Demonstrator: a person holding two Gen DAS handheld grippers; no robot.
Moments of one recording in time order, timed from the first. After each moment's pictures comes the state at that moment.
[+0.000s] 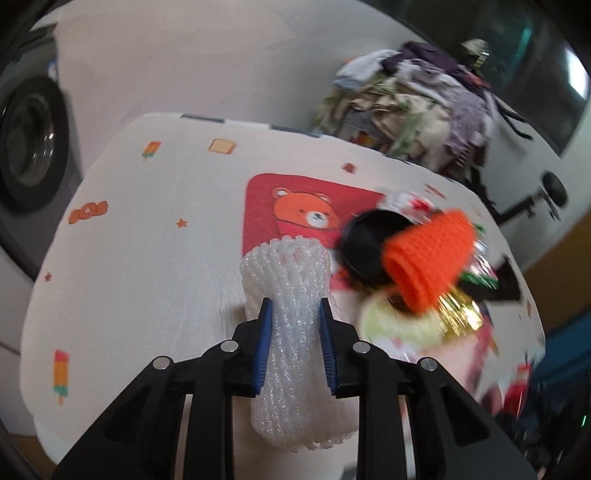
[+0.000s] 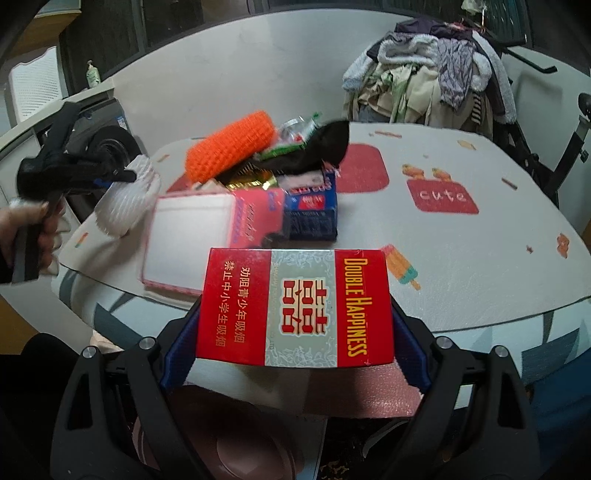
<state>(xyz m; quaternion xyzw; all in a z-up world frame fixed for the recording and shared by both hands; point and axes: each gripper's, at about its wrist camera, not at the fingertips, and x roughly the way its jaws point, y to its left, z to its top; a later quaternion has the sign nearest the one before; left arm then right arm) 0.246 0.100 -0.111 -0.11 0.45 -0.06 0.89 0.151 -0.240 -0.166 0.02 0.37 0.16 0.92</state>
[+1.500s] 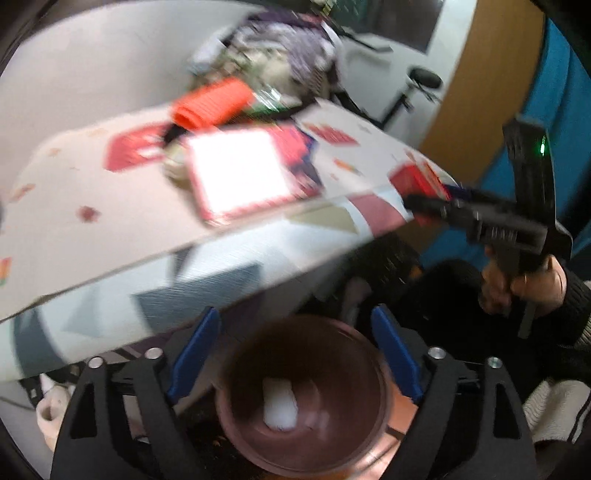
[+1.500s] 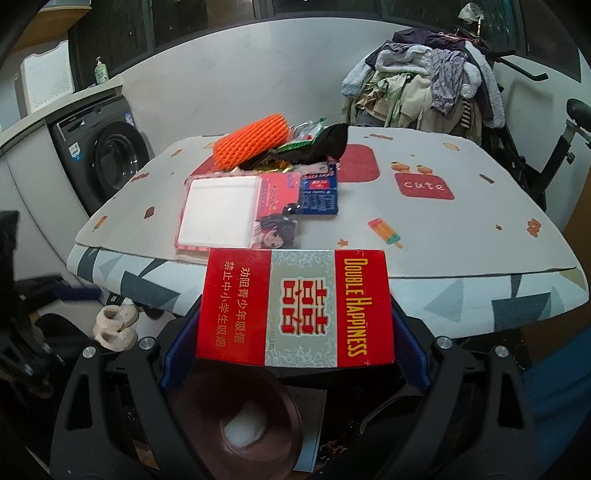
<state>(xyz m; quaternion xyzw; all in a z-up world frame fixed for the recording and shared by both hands) 0.028 0.000 -0.150 0.01 0.41 -0.25 0.88 0.081 -0.243 -0.151 0.01 0.37 0.16 0.92</state>
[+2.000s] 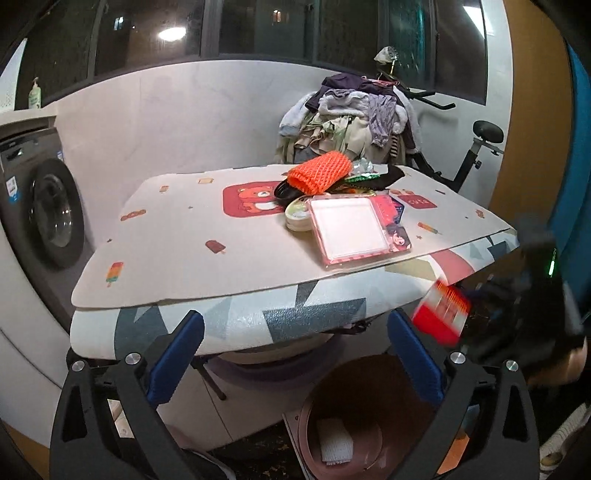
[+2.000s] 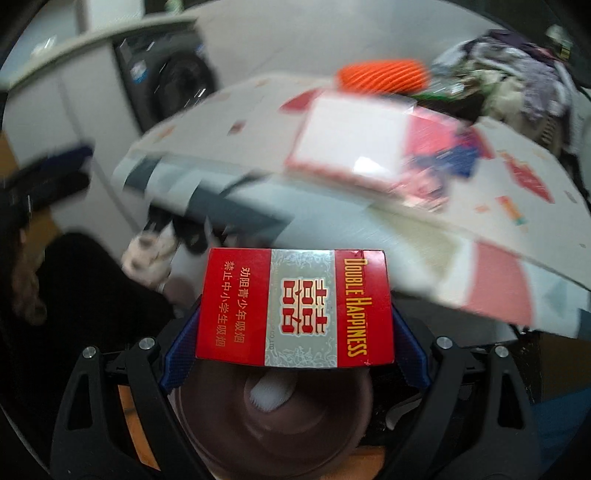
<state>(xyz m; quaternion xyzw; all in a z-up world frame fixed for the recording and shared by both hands) -0.015 0.050 -0.125 0.02 0.31 -0.09 0.95 0.056 -0.133 -0.209 -0.09 0.43 0.28 0.86</state>
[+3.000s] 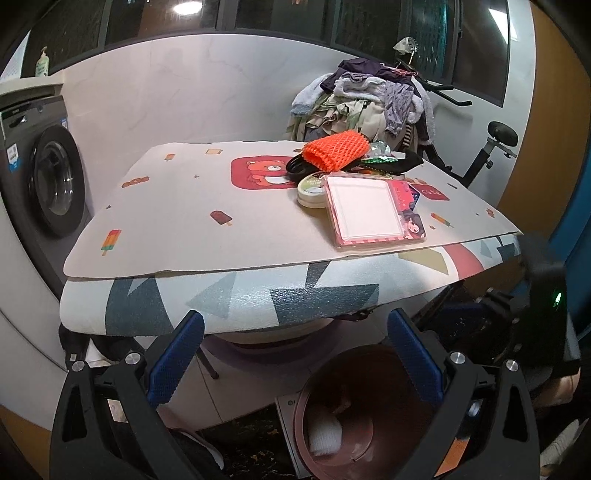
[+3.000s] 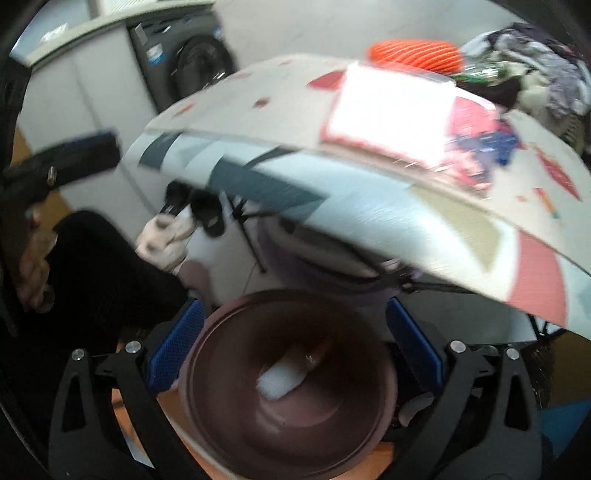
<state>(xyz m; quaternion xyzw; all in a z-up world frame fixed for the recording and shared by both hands) -0.001 0.062 -0.141 -0.02 0.35 -0.08 0.93 0.060 -0.131 -0.212 -0.08 0.43 0.30 0.85</state>
